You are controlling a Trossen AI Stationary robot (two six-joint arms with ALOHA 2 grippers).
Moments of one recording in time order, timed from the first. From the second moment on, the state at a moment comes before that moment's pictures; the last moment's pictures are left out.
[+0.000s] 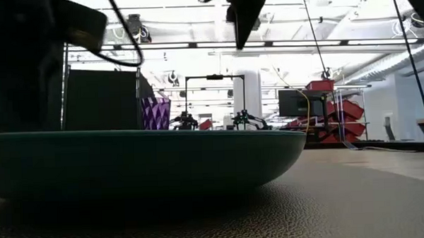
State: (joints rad) left arm -0.48 1.57 1.01 -0.84 -0.12 -0.95; right arm -0.03 2.02 2.23 -1.57 0.17 0.01
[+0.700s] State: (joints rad) left arm -0.18 1.58 1.01 -0.65 -0.04 -0.57; right arm -0.05 1.51 1.42 -1.18 0.32 0.11
